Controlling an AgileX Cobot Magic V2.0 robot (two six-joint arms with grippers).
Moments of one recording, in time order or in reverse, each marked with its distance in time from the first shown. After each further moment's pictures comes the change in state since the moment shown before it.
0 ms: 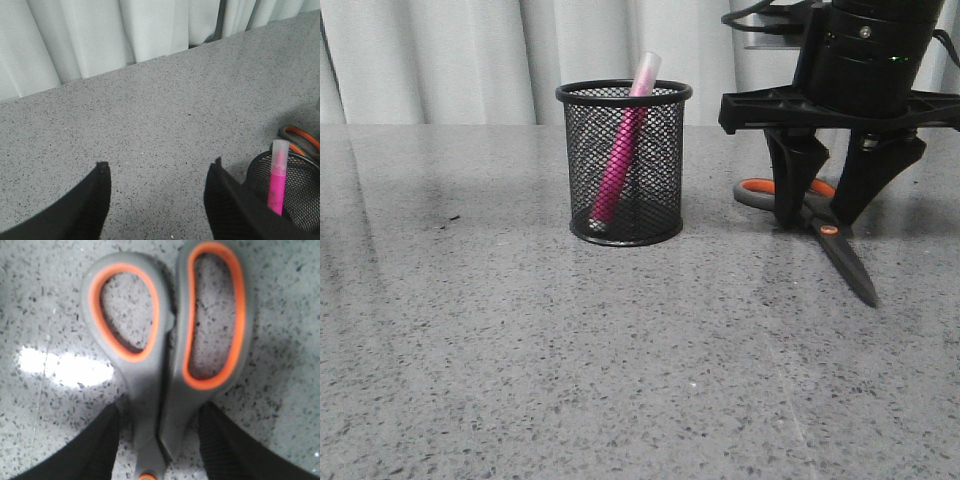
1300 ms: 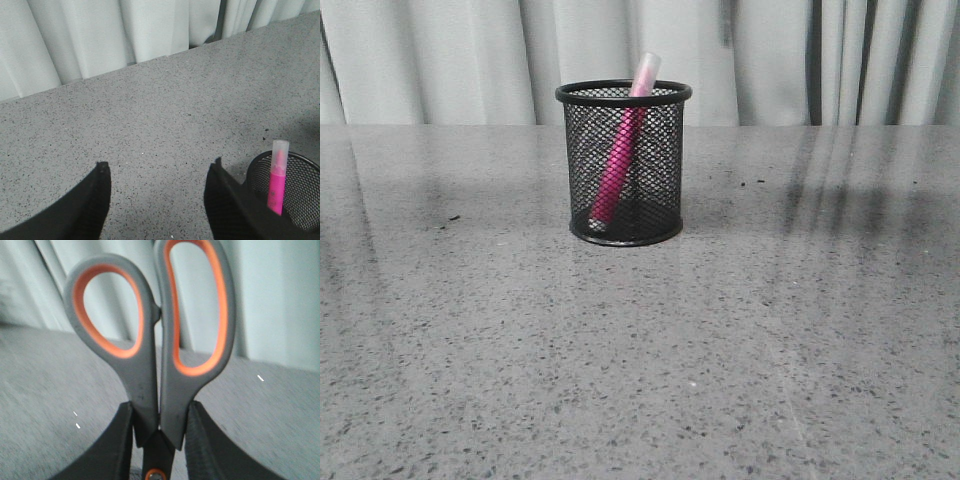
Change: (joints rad) left arm 0.000 0.000 0.000 0.000 0.000 0.000; right arm 0.124 -0.430 0.330 -0.038 -1.056 0.003
